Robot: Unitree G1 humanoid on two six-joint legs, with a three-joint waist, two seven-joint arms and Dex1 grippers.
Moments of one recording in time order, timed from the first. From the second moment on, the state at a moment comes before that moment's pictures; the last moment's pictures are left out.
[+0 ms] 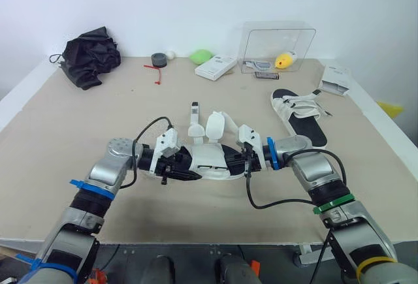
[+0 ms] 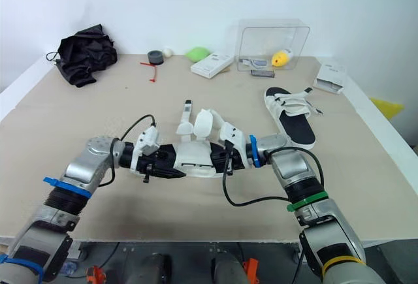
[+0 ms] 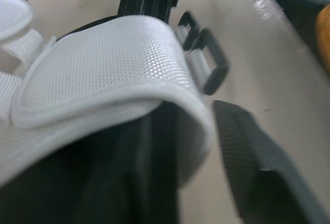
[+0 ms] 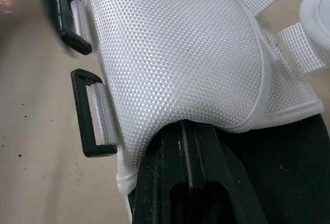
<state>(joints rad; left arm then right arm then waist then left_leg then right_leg) -0.61 0.50 -0.22 0.23 -0.33 0.41 -1.41 -0.68 -0.51 0.32 0.34 0.18 0.37 1.24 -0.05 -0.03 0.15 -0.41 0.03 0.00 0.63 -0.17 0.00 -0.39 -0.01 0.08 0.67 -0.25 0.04</state>
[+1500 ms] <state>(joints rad) -1.09 0.29 0.33 1.15 -0.50 0.90 -0.68 -0.69 -0.44 0.31 0.35 0.17 0.40 1.21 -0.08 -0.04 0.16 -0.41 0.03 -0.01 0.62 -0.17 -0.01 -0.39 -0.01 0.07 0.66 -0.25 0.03</state>
